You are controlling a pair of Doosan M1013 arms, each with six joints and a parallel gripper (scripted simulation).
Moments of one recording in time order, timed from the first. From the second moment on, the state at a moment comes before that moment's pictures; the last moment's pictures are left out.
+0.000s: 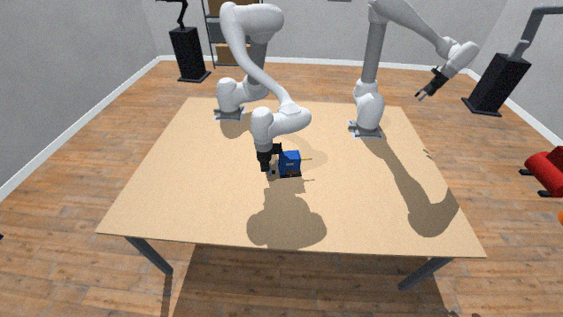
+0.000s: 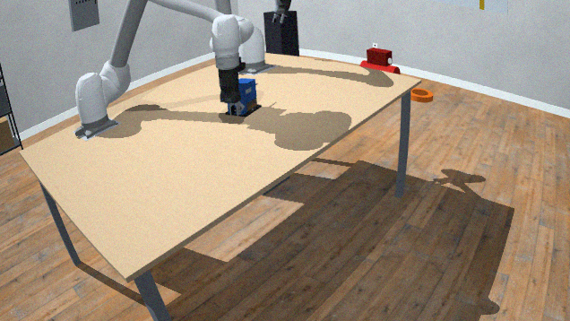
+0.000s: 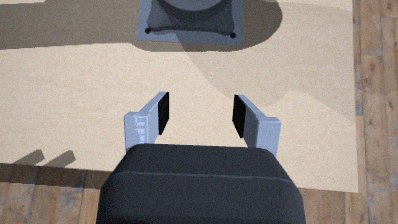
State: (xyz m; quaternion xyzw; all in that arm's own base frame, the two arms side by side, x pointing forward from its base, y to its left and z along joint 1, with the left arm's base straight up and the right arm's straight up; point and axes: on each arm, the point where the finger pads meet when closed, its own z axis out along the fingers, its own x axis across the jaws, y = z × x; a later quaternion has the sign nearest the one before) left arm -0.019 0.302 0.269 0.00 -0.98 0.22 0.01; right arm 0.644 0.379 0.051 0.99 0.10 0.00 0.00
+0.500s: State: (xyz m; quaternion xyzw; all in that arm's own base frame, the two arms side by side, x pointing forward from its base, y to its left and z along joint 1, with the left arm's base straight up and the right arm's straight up) left arm -0.019 0.302 0.269 0.00 -0.98 0.22 0.01; right arm 0.631 0.377 0.039 0.99 0.10 0.00 0.00
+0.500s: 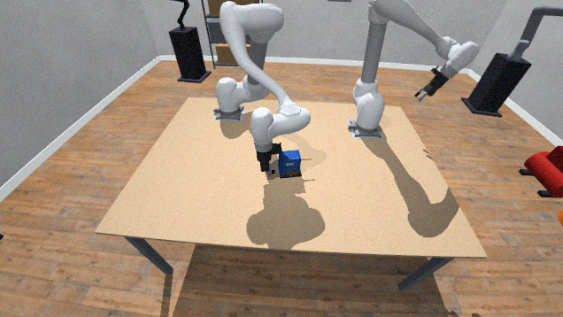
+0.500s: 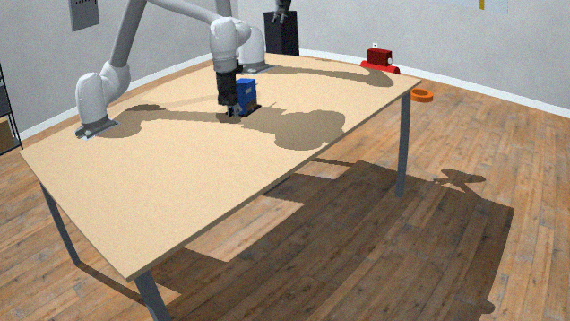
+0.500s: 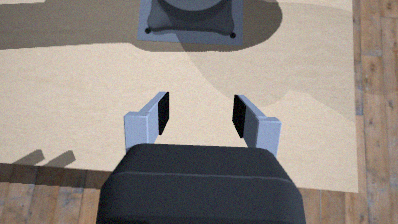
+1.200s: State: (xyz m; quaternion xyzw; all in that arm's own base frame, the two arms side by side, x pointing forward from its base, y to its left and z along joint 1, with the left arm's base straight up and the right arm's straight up) left arm -0.019 0.302 0.269 0.00 -0.98 0.22 0.01; right arm 0.608 0.372 0.030 0.99 0.10 0.00 0.00
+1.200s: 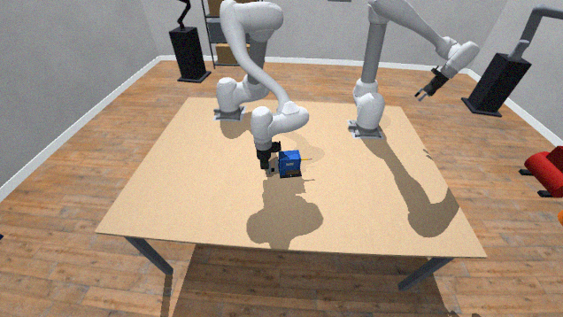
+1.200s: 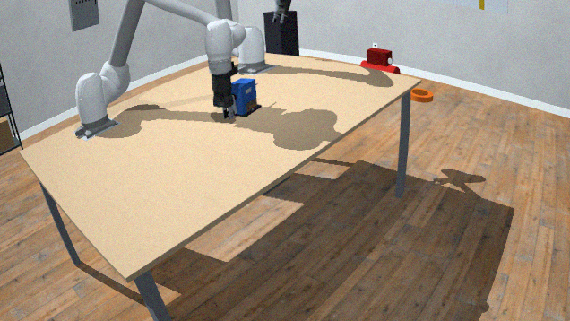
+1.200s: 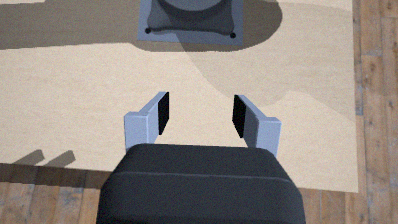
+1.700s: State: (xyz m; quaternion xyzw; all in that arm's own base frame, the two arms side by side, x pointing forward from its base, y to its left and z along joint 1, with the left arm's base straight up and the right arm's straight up) left arm -0.019 0.302 0.269 0.00 -0.98 0.22 0.01; right arm 0.591 0.369 0.031 0.99 0.10 0.00 0.00
